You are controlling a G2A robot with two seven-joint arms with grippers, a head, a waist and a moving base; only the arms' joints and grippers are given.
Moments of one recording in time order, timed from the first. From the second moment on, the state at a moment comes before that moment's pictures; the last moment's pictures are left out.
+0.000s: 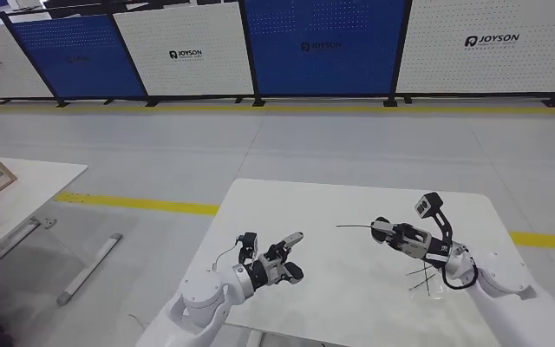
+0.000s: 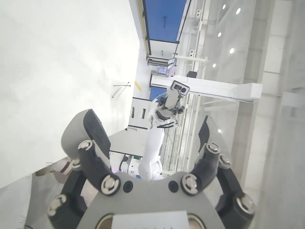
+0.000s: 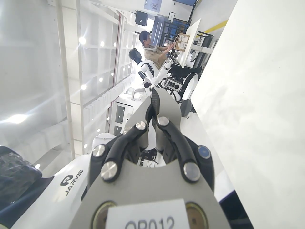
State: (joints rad) left arm 1.63 -1.13 -1.35 -1.92 -0.49 0.34 -0.44; right arm -0.96 -0.97 0.92 -1.31 0.75 -0.22 0.93
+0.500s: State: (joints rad) left arm 1.64 -1.14 -1.38 -1.90 -0.56 0.18 -0.39; right arm -0.96 -1.01 0.83 -1.35 0.67 -0.19 0.90
